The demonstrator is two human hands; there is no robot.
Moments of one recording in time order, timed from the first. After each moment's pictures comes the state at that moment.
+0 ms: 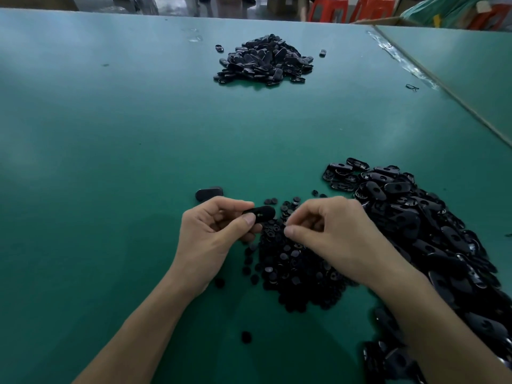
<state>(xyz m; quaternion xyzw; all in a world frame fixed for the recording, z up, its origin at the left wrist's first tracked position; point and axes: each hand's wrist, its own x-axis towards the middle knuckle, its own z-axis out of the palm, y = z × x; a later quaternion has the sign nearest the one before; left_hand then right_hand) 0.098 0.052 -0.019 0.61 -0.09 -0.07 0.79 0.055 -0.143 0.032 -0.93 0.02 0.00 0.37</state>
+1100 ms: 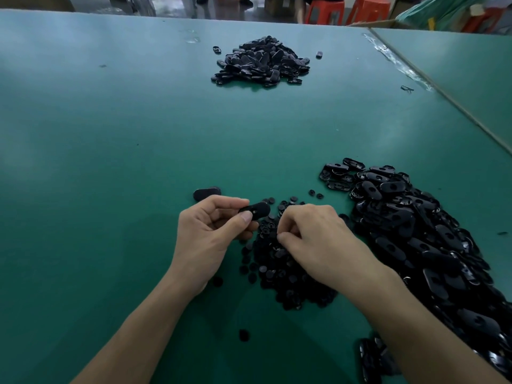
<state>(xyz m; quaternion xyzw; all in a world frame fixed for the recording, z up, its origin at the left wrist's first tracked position) 0.098 0.051 -0.021 0.62 -0.08 -0.07 0.78 0.054 -0.119 0.032 -0.97 0.04 0.06 0.23</state>
